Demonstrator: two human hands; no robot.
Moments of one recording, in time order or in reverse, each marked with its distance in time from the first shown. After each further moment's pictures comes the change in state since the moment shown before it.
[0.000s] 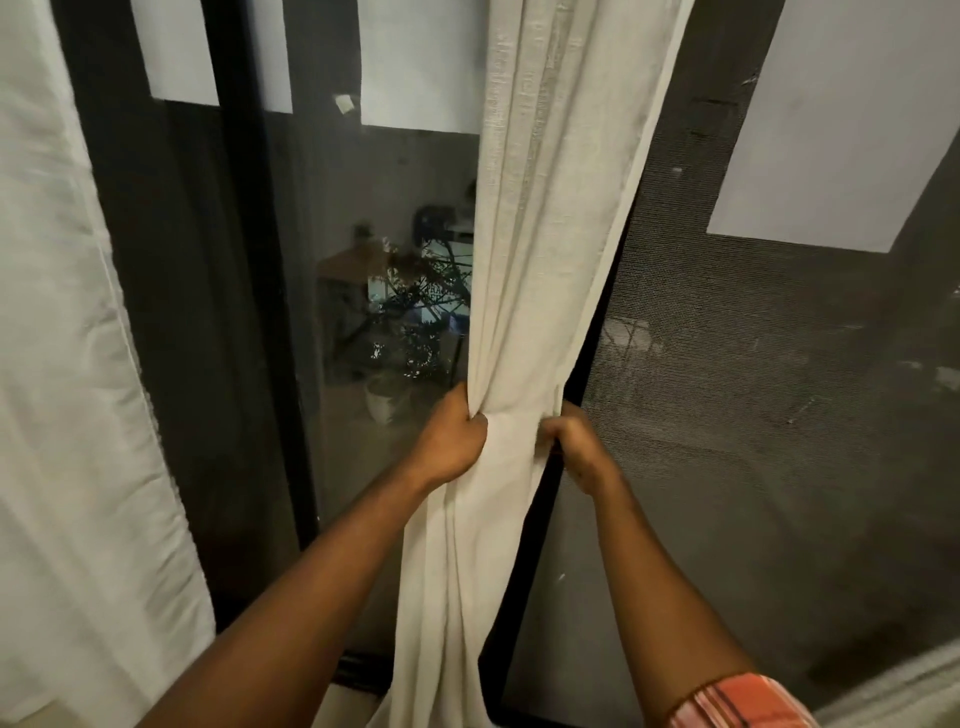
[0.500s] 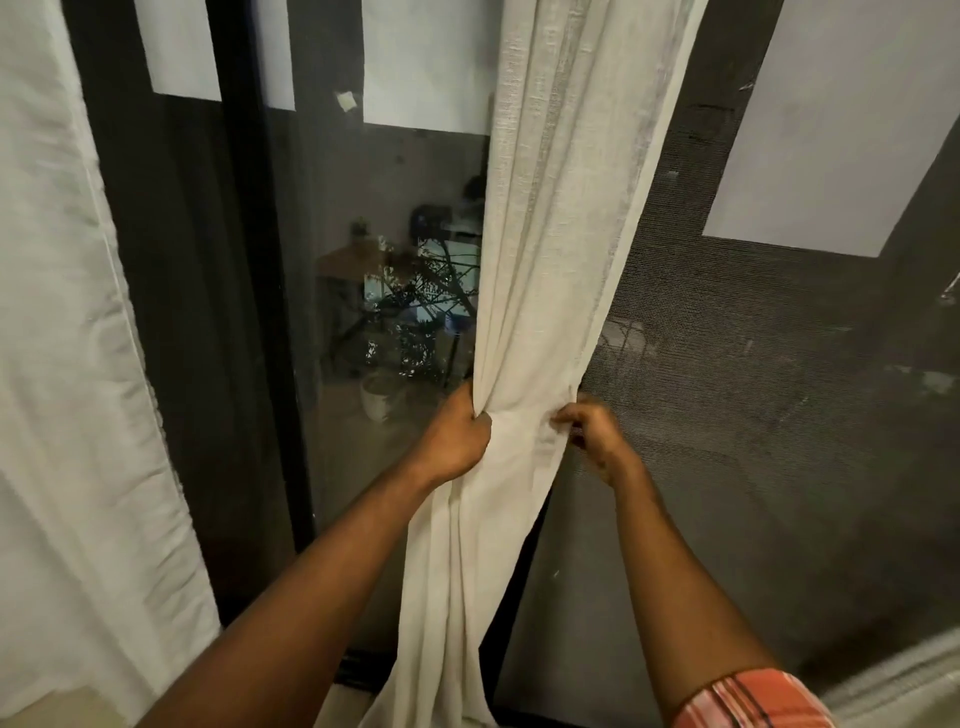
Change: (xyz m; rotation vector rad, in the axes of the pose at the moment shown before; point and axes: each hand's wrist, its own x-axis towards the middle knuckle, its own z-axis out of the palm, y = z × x) left_hand -0.004 0.004 0.003 -0.028 -0.021 0.043; right_hand -0.003 -0.015 -0.022 0.044 0.085 0.016
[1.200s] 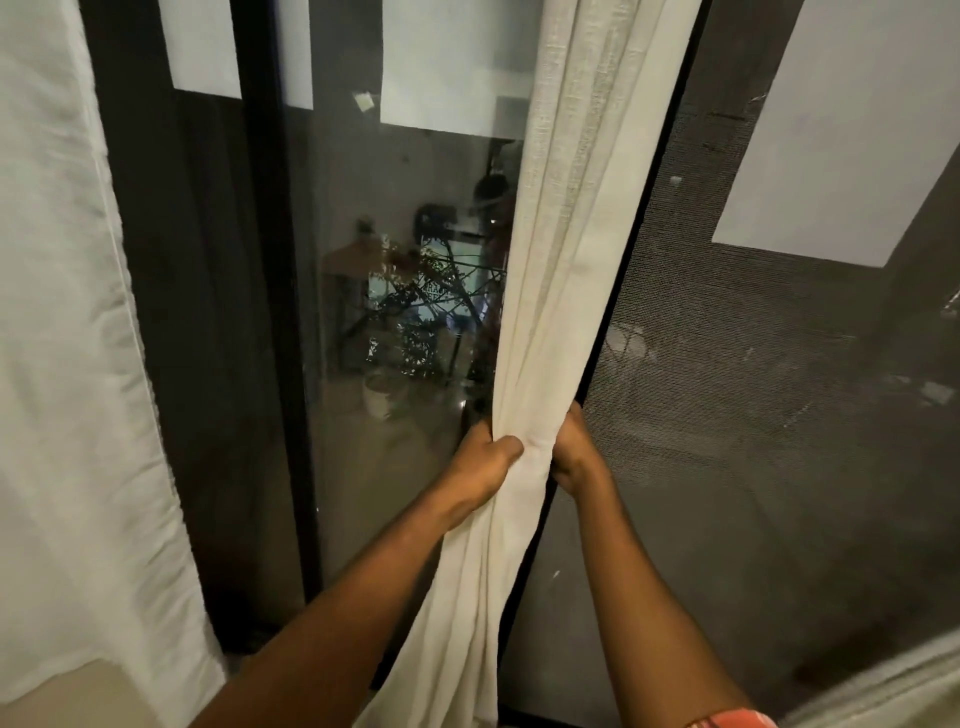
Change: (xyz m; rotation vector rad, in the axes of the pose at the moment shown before) left_hand -0.013 -0.020 0.028 -0.322 0.035 -0.232; right_hand -0.026 0.002 0.047 0.160 -0.063 -0.097
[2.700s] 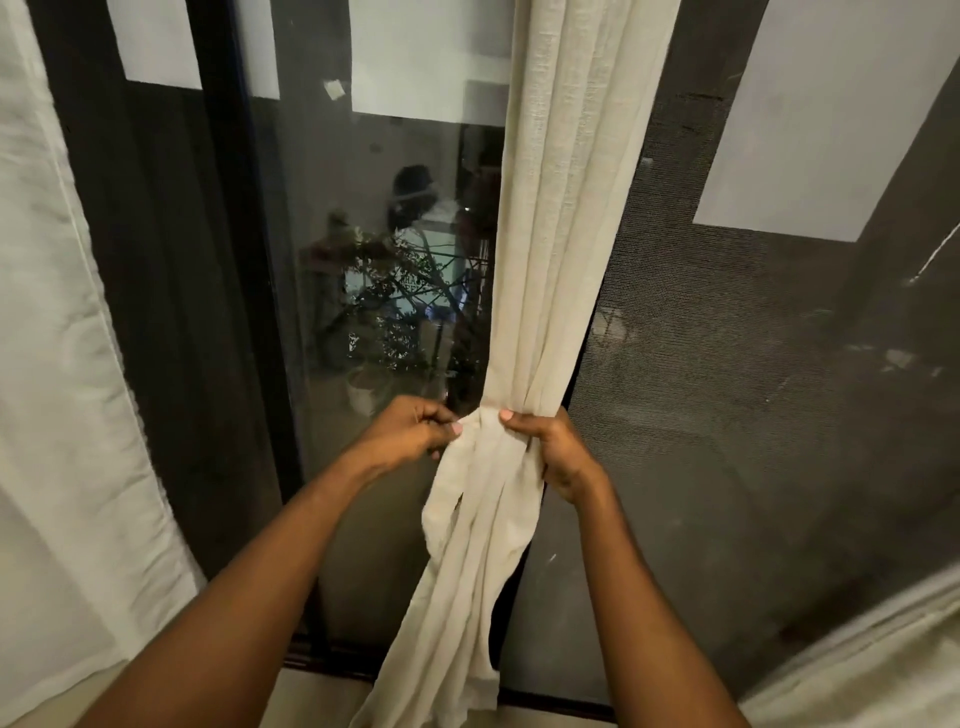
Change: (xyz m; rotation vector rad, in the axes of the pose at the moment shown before) left_hand 0.028 -0.004 -0.089 0.302 -0.219 0.024; right_hand -0.025 0.005 0.006 -0.003 -0.050 0.019
